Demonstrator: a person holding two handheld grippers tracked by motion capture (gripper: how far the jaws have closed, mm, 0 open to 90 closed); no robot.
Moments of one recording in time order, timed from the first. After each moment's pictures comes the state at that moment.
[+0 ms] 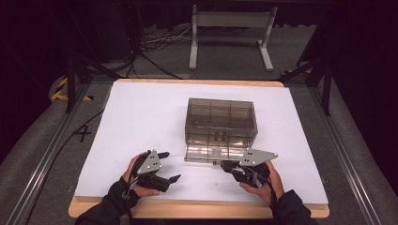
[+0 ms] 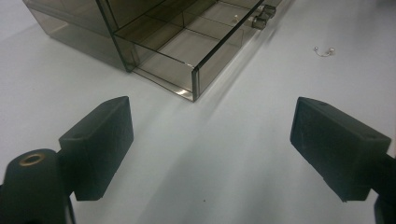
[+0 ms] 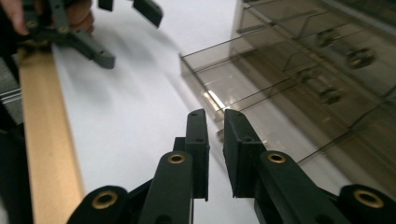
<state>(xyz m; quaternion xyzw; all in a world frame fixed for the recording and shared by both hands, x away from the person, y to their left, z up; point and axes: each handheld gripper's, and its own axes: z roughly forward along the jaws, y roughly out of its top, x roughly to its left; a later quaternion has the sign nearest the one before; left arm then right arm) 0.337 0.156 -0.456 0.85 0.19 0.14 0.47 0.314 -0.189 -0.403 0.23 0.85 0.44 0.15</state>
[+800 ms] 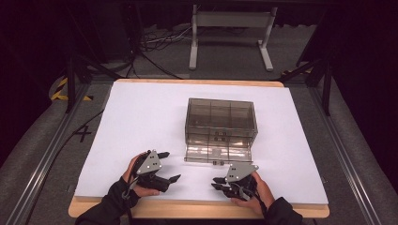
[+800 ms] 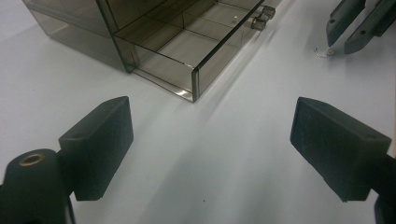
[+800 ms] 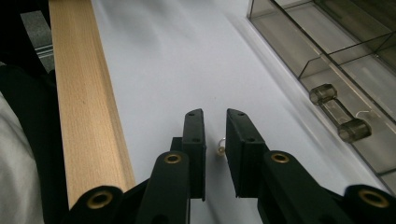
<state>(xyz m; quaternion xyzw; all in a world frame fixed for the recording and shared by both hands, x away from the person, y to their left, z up) 0.337 0.156 -0.456 0.85 0.19 0.14 0.48 0.300 -0.163 -0.446 0.19 0.89 0.40 0.10</state>
